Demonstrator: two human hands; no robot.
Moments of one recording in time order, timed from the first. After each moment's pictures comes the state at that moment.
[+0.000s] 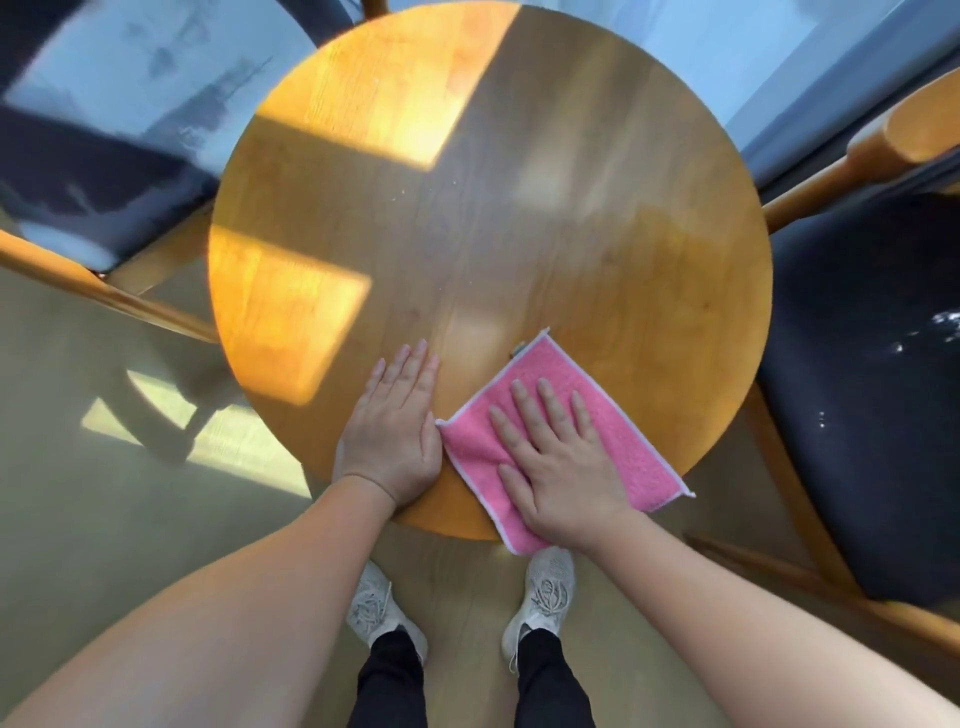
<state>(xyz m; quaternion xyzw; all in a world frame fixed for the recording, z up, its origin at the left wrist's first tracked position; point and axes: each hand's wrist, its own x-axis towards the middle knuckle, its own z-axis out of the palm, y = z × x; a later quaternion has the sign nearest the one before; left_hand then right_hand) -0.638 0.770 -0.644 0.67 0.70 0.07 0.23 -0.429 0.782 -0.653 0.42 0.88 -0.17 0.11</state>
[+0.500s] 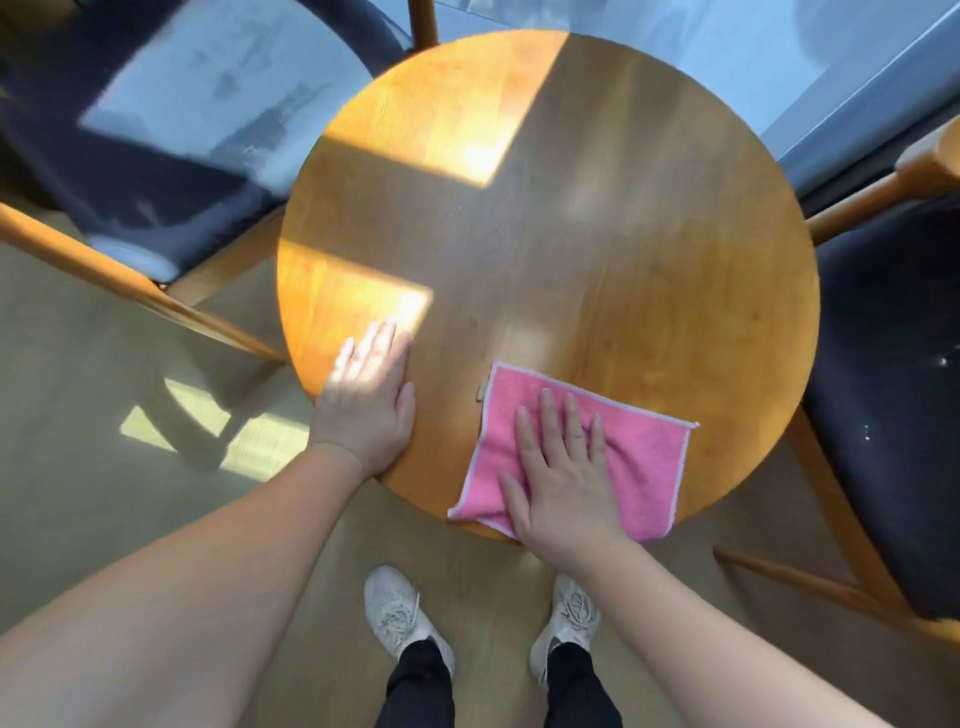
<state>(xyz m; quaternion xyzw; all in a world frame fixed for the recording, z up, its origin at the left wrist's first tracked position) -0.725 0.778 -0.647 0.68 0.72 0.04 0.16 -0.488 0.755 -0.654 0.52 0.82 -0.20 0.12</state>
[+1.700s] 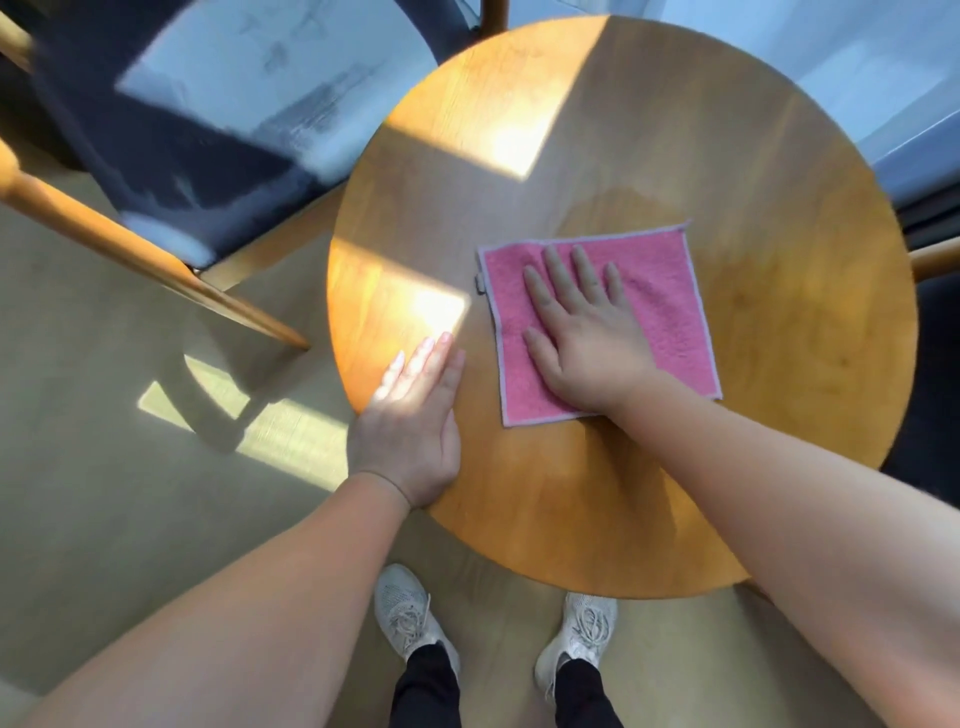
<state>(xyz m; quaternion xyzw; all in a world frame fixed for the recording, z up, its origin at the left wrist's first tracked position) -0.734 0.776 -0.654 0.68 0.70 0.12 0.19 -0.558 0.924 -0.661 0.43 0.89 -0.12 0.09</state>
